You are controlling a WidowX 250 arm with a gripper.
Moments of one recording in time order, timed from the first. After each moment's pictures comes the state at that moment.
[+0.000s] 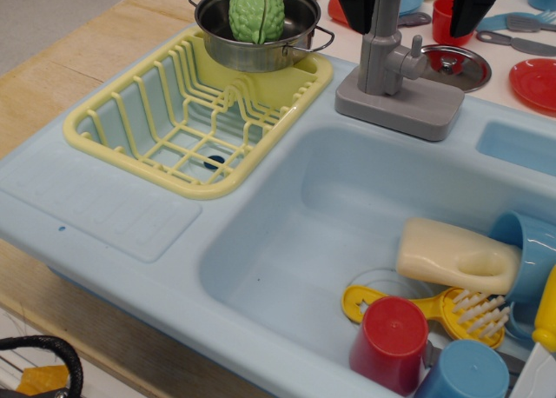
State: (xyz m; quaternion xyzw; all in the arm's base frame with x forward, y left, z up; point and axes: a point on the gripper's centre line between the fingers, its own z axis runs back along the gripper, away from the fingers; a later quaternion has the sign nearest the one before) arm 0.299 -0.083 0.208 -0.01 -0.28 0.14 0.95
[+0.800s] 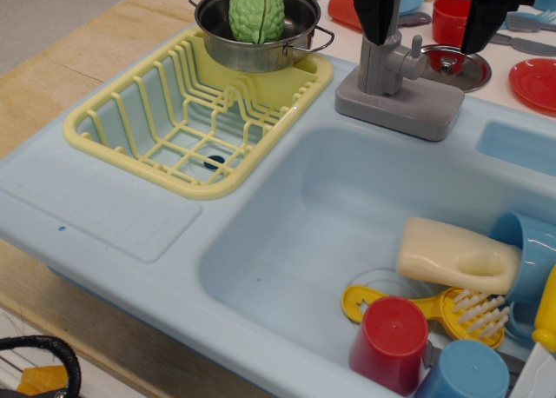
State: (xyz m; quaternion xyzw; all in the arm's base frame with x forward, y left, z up) arm 0.313 -0.089 0.193 -0.01 -0.26 0.09 0.96
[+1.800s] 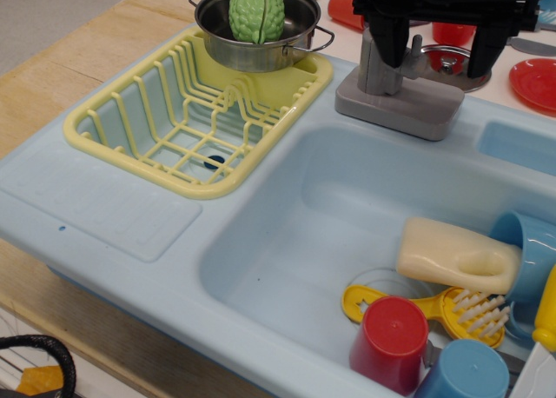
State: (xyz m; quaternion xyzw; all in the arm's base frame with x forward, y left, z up) arm 0.331 -0.091 0.170 -0.03 -0.25 0.08 0.96
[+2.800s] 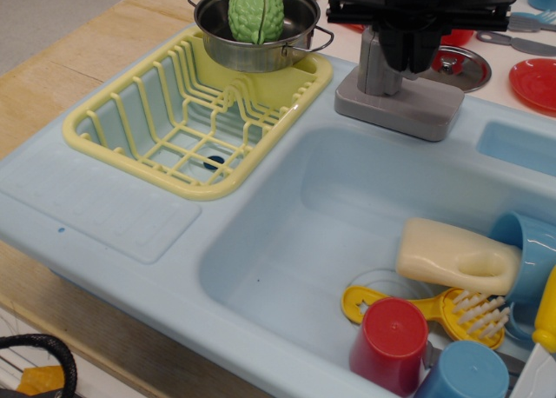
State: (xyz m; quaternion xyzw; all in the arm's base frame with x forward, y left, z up) arm 0.312 -0.077 0.165 -0.02 -0.27 0.13 0.95
